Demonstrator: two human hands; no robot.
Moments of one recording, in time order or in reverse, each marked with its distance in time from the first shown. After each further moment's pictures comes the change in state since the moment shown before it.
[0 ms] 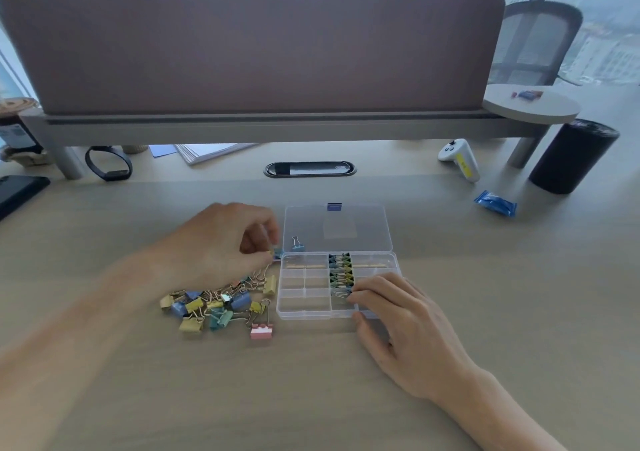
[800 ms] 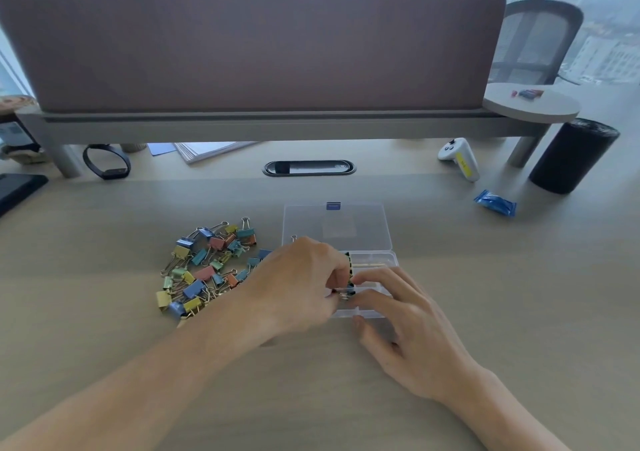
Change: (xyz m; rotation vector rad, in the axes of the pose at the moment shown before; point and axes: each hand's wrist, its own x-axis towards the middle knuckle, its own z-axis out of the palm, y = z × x) left_hand 0.012 0.051 0.074 0.082 0.003 0.199; right_hand 0.000 0.003 -0.004 0.157 -0.023 0.046
